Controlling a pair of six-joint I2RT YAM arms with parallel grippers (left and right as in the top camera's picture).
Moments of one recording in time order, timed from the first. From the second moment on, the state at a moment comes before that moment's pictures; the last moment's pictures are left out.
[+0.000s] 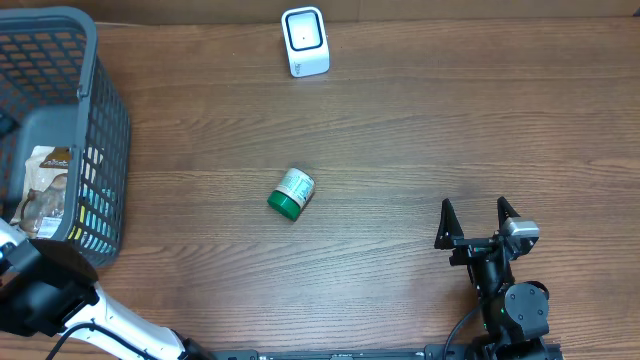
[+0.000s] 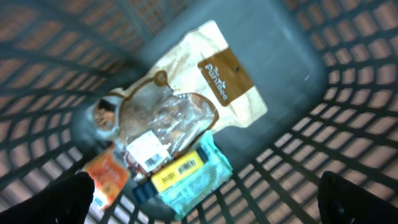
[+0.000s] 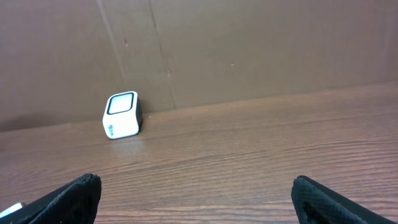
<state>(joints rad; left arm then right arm) 0.73 2.04 2.30 -1.51 0.06 -0.20 0.23 0.03 0.02 -0.02 0.14 0.19</state>
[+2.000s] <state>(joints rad) 0.62 2.00 1.42 -0.66 -0.17 0.04 0.23 0.03 0.02 -0.02 0.14 0.19</state>
